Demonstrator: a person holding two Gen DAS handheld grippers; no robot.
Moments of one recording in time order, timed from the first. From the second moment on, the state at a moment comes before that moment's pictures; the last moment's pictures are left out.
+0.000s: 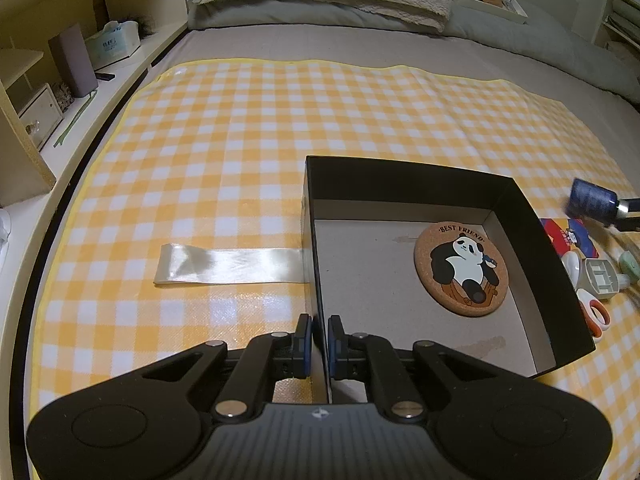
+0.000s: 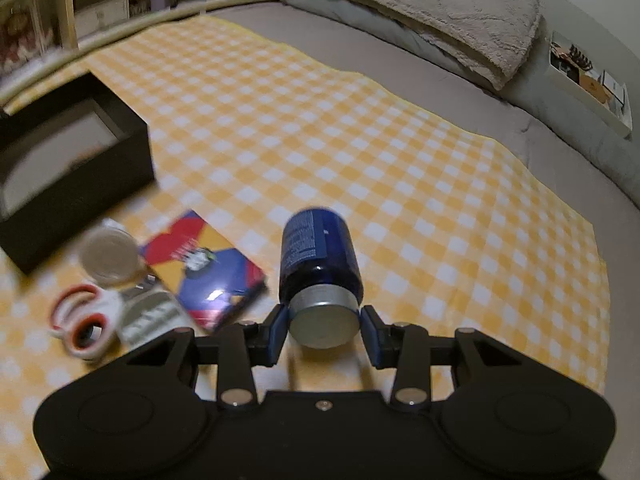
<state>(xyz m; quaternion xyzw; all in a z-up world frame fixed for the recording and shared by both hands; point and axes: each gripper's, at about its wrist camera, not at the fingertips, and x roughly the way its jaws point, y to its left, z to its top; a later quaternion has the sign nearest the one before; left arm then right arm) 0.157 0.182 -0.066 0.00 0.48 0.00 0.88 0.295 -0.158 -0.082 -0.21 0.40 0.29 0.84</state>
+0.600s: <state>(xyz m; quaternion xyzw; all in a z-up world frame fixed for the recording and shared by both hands) 0.156 0.182 -0.066 0.01 0.48 0.00 0.88 0.305 -0.155 -0.054 -0.12 0.41 0.24 0.87</state>
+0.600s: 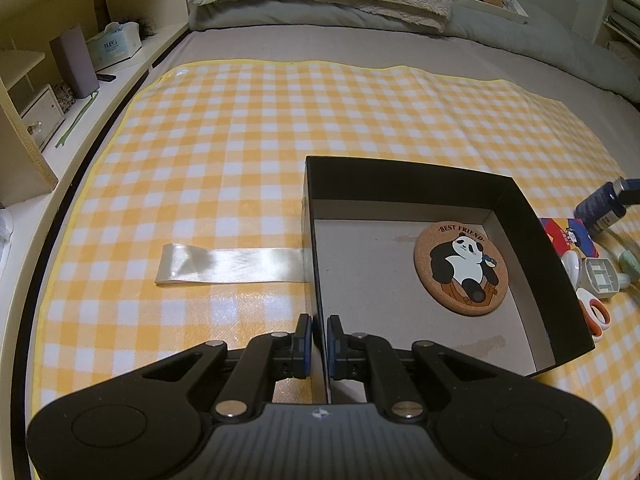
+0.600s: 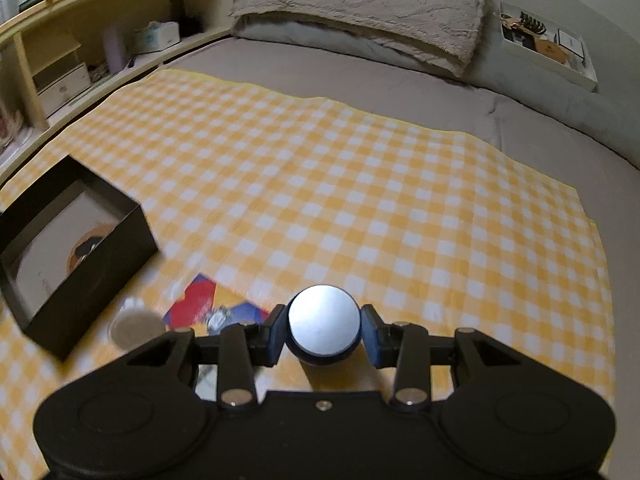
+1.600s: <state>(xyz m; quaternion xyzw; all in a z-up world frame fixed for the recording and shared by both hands) 0.153 0.180 -0.064 0.02 0.48 0.00 0.88 0.299 -0.056 0.006 -0.05 0.34 0.30 0.89</state>
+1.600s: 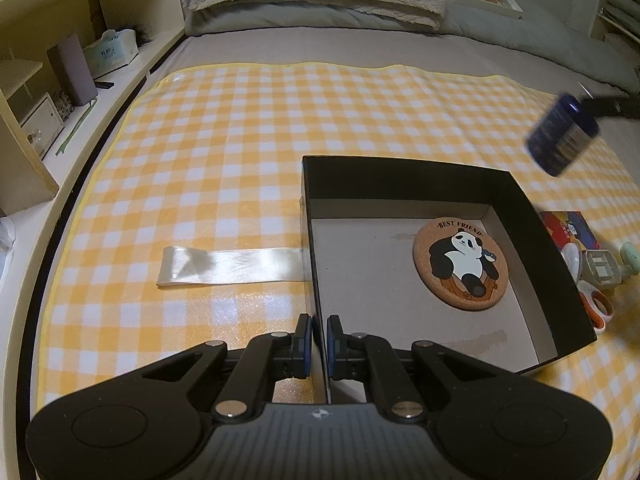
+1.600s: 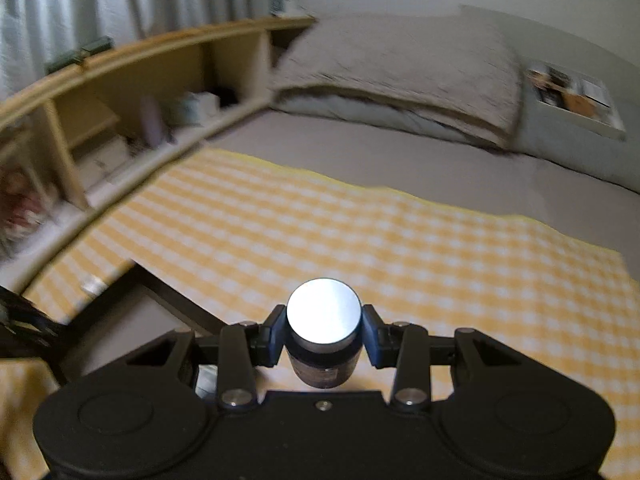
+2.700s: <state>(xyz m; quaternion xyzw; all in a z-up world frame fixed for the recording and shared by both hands) 0.149 0.179 -0.065 0.03 0.48 -0.02 0.88 0.277 0.135 -0.035 -0.07 0.35 0.44 0.83</state>
